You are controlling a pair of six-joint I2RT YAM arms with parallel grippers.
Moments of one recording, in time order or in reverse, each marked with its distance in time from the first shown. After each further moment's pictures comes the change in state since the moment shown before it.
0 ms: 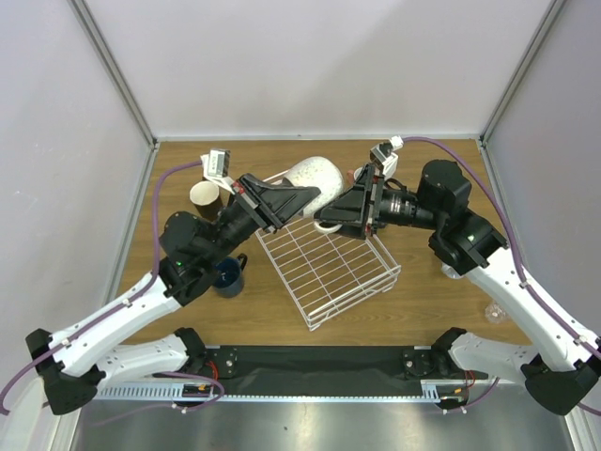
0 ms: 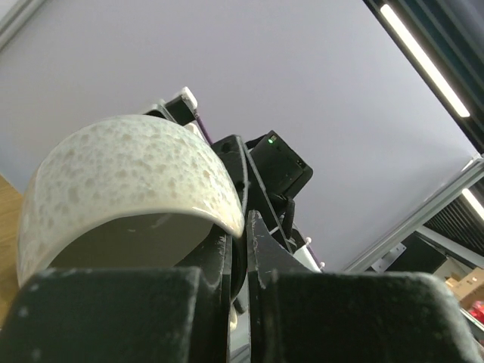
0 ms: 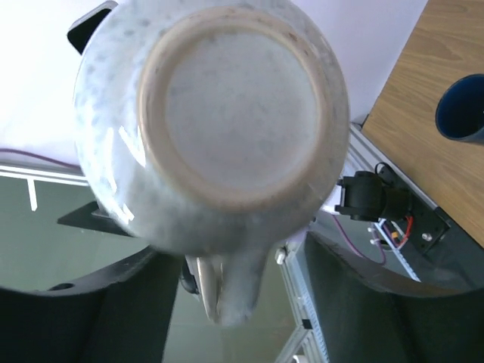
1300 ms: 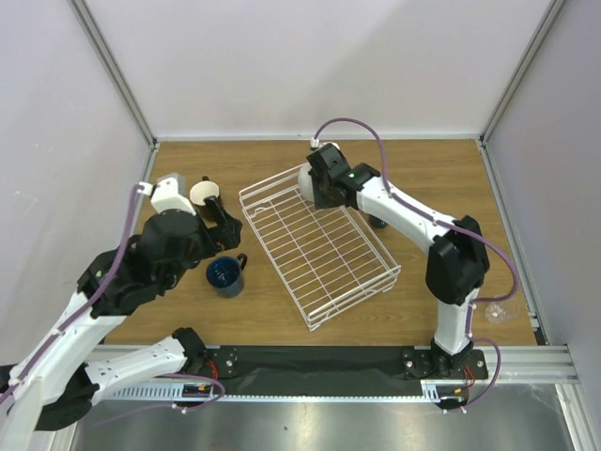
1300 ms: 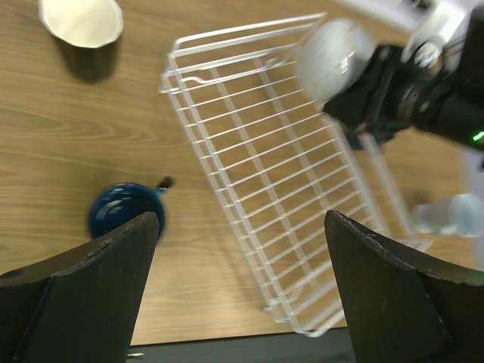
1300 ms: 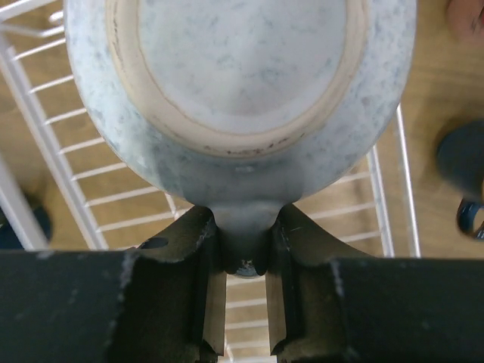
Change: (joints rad) left arm 0.047 -0.119 0.351 -1.476 -0.679 0.213; right arm 0.040 0.797 0.399 -0.403 0.889 -0.771
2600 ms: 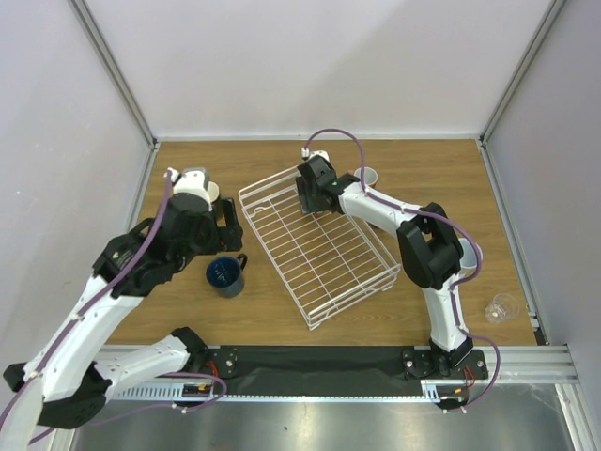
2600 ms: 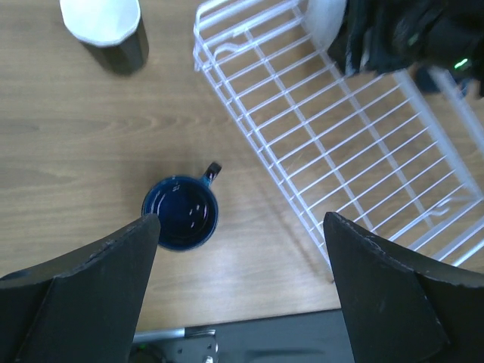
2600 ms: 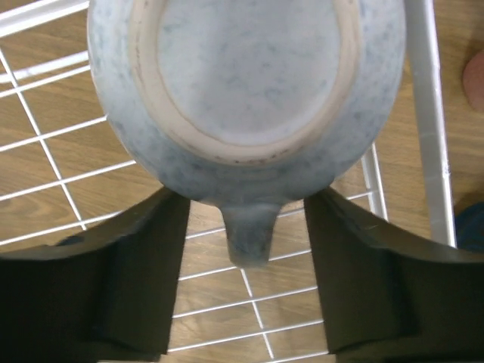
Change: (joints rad) left arm 0.139 0.114 0.031 -0.058 0.152 0.282; right arm -0.013 0.230 0.012 0.213 0.089 -0.084
